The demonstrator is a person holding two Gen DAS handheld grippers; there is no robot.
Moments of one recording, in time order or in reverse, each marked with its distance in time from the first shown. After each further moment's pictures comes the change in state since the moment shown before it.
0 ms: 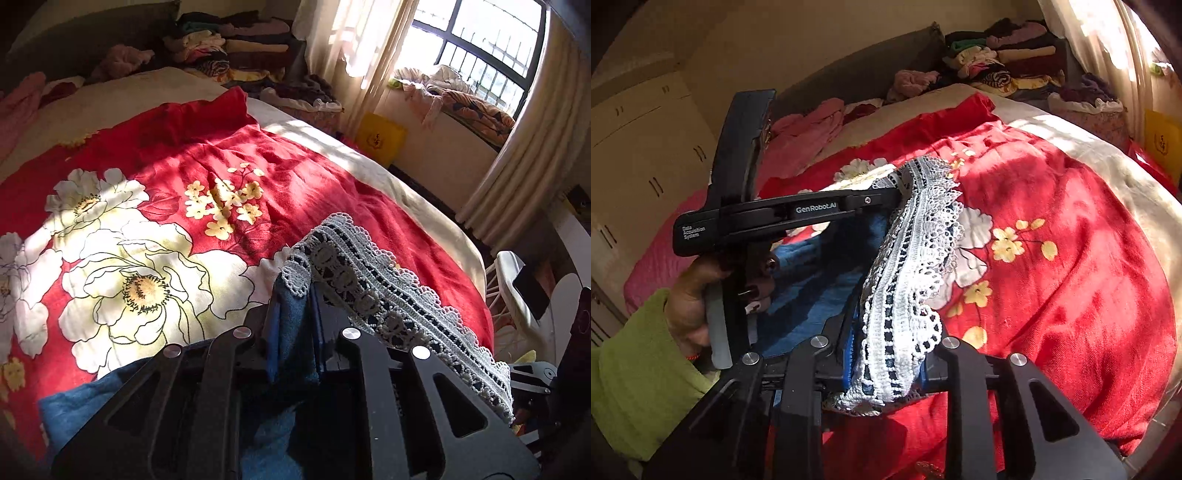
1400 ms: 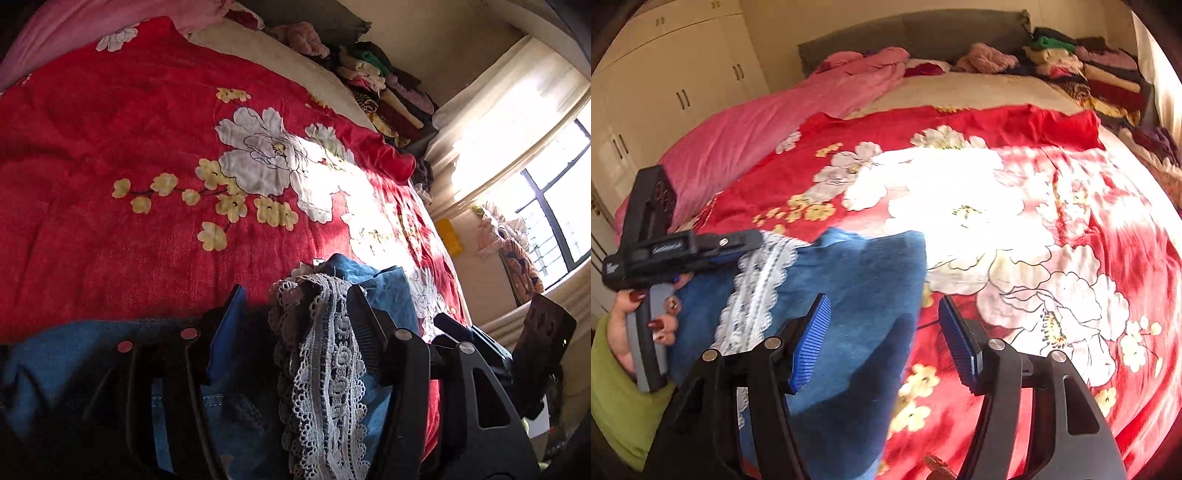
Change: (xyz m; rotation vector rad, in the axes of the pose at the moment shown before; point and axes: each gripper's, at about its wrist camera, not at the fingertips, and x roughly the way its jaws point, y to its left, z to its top) left arm -0.141 0.181 -0.133 -0.642 -0.118 0.090; right arm 0.127 0.100 0.042 -0.232 0.223 0.014
